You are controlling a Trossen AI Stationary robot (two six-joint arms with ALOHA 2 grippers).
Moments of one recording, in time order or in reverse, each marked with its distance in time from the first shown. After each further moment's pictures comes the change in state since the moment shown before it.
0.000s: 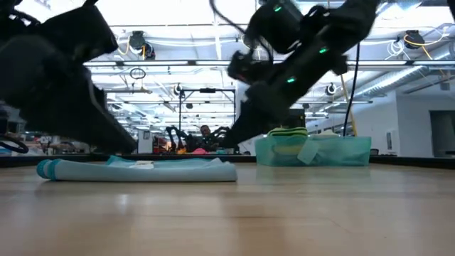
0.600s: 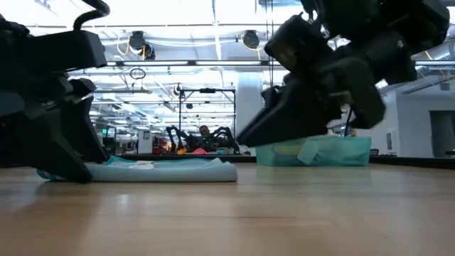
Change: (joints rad) left arm -0.019 0.027 0.132 -0.540 0.102 -0.012; right arm 0.225 -0.003 -0.198 0.375 0.021 -0.059
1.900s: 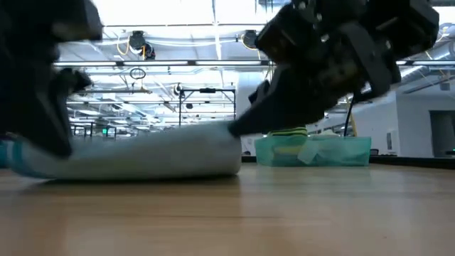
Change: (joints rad) left arm -0.006 -0.099 0.036 0.064 0.216 0.007; right arm -0.019 0.038 0.038 0.073 -0.188 0.095
